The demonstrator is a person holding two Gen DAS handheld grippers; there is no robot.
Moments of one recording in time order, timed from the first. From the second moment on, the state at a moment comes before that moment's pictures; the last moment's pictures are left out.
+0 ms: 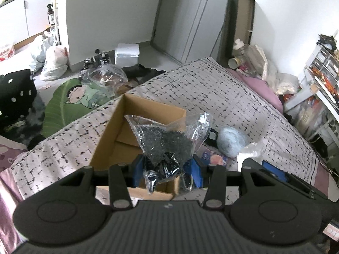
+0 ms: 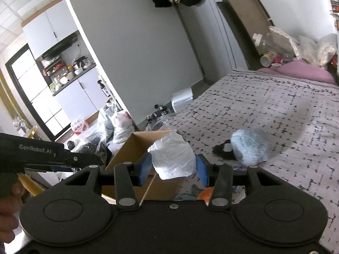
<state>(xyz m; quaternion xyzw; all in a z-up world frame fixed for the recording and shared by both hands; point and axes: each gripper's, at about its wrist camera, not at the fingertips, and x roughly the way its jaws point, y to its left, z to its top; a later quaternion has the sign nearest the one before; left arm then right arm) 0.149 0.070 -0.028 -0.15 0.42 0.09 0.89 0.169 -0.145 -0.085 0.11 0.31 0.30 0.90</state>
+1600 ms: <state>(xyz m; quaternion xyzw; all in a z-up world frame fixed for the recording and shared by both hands) 0.182 0.142 -0.085 -0.16 0.47 0.14 0.86 0.190 -0.079 -0.095 0.09 0.37 0.30 0.87</state>
